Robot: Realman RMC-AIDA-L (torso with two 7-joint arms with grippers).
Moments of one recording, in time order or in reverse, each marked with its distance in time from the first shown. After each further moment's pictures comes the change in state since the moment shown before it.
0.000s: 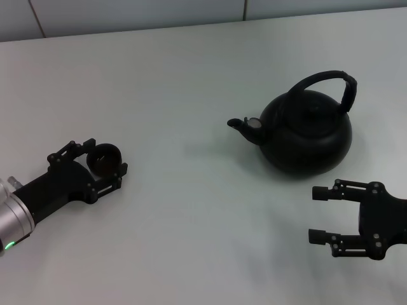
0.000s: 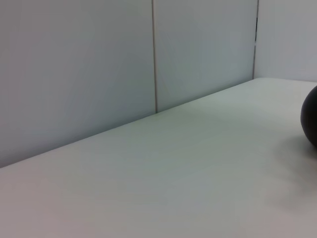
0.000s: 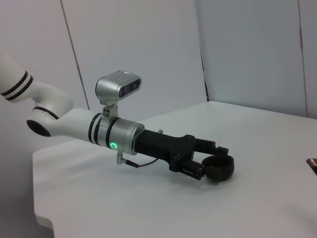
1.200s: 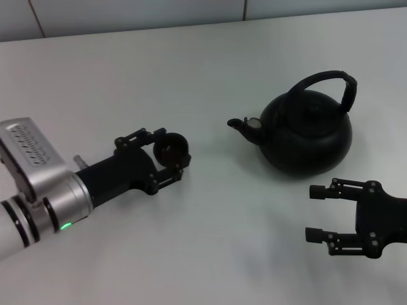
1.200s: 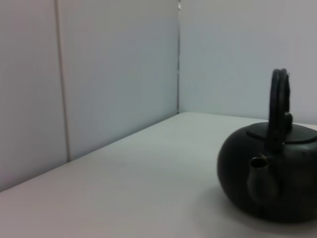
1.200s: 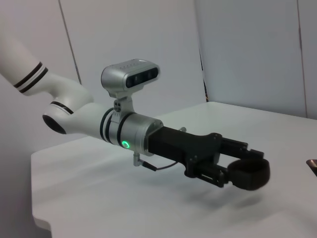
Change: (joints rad) left arm -0.144 -0.005 0.053 -0.152 0.001 0.008 0.045; right arm 0.005 0.005 0.000 0.005 0.001 0.009 0.002
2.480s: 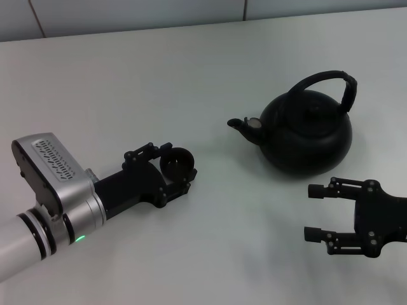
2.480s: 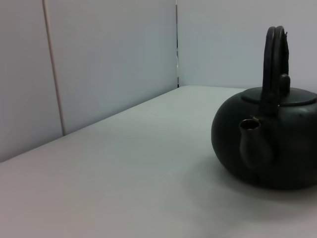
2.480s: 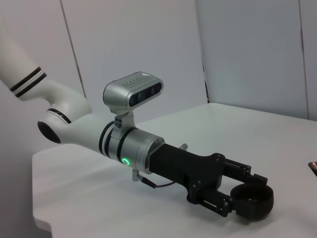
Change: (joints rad) left arm -0.004 -0.002 -0.046 -0.114 0.000 -0.126 0.133; right arm 0.005 0.000 0.000 0.003 0.000 0.000 -0.002
